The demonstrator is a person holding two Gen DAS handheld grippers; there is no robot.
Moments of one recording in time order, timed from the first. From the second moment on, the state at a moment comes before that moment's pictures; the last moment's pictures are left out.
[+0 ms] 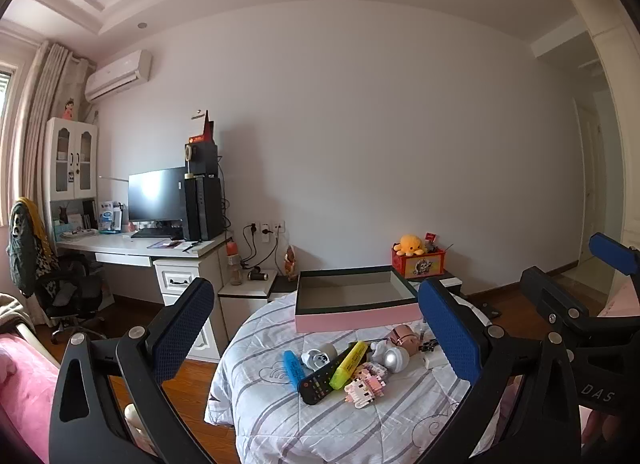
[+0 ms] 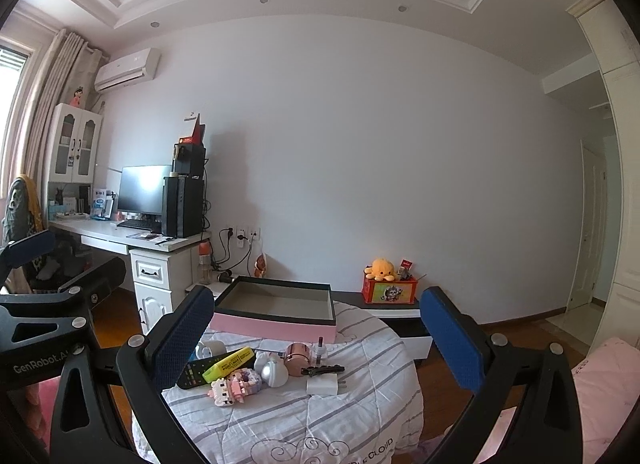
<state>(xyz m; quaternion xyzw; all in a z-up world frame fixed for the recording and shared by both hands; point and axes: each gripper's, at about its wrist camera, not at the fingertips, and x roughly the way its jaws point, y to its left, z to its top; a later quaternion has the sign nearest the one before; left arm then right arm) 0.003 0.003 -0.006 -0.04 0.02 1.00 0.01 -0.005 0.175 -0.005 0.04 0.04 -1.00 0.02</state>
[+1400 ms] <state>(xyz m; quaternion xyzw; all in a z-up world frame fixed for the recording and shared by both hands) 0.006 -0.007 -0.003 -0.05 0.03 1.00 -0.01 -0.004 0.164 -0.006 0.04 0.05 -1.00 0.03</state>
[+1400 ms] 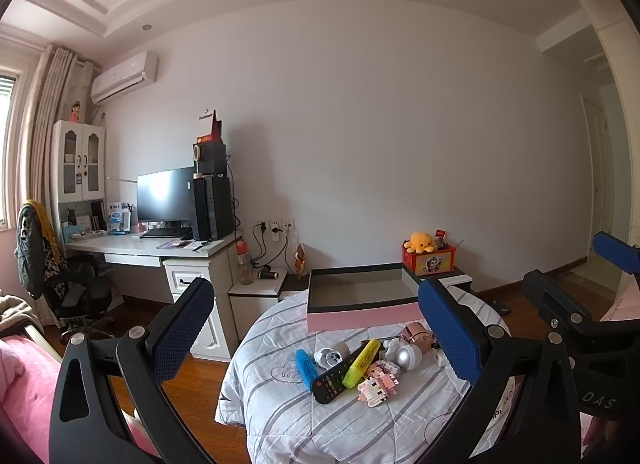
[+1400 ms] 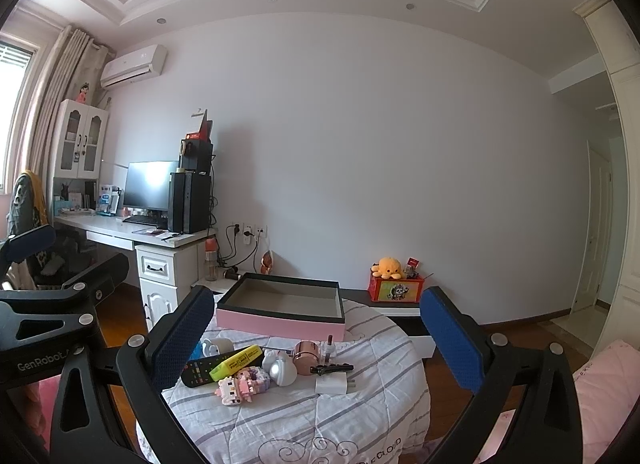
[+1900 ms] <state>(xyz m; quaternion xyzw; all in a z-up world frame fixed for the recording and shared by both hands) -0.022 -0.002 -0.030 -0.08 0.03 1.00 0.00 -0.028 0.166 -0.028 0.07 0.05 -1.00 0.03</state>
